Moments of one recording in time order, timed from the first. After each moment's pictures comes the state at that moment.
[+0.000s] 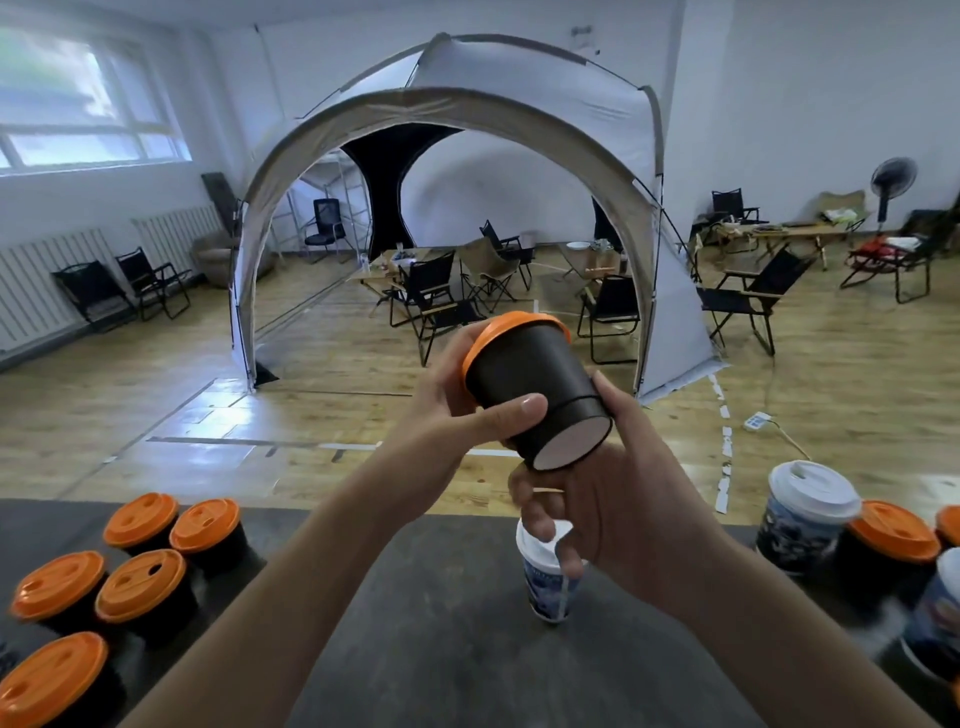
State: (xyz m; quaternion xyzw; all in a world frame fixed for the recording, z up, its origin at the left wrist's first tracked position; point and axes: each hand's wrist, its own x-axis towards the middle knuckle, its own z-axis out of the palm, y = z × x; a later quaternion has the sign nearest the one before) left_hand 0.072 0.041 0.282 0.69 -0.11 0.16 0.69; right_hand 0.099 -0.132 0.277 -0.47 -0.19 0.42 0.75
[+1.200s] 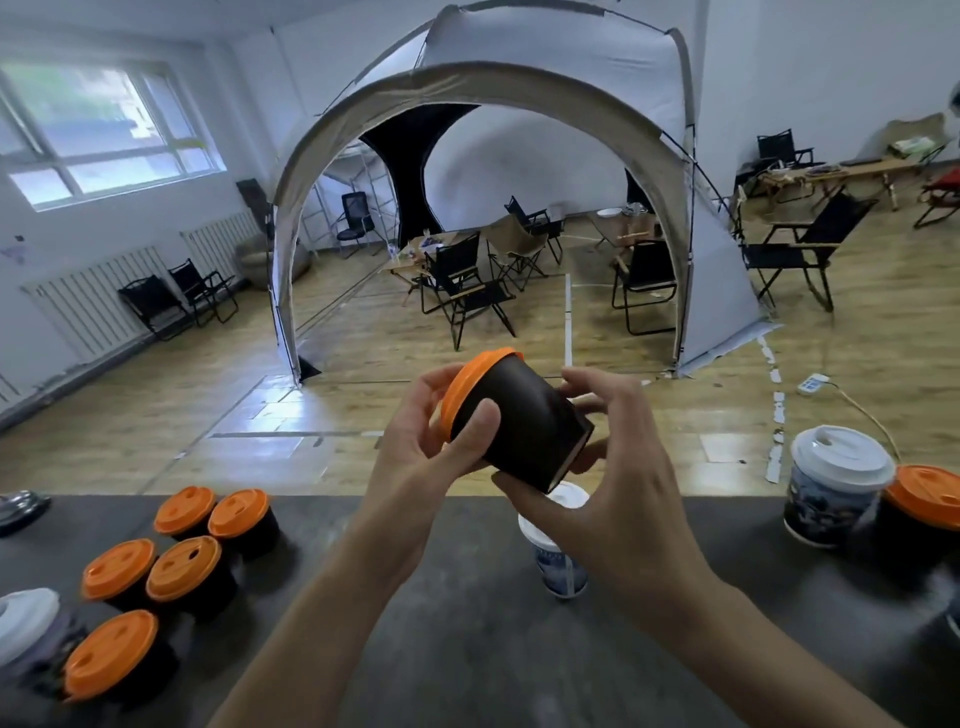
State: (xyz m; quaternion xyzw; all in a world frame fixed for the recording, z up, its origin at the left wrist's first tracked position) left_hand 0.050 0.009 0.249 0.70 0.03 0.23 0.67; right_hand 0.113 -0.148 0.214 -0.71 -0.37 -0.18 0.57
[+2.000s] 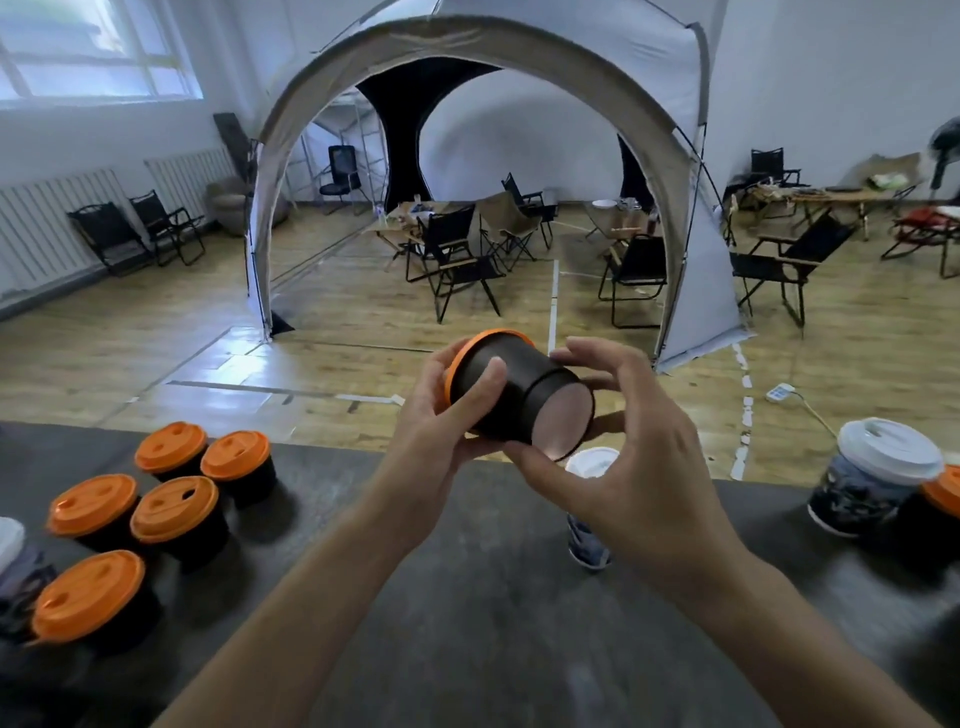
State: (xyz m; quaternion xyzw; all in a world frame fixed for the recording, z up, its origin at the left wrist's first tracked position) left_hand 0.039 0.080 0.204 0.59 0.06 0.19 0.78; right_hand 0.085 -0.090 0.204 -0.77 -0.37 -0.14 0.51
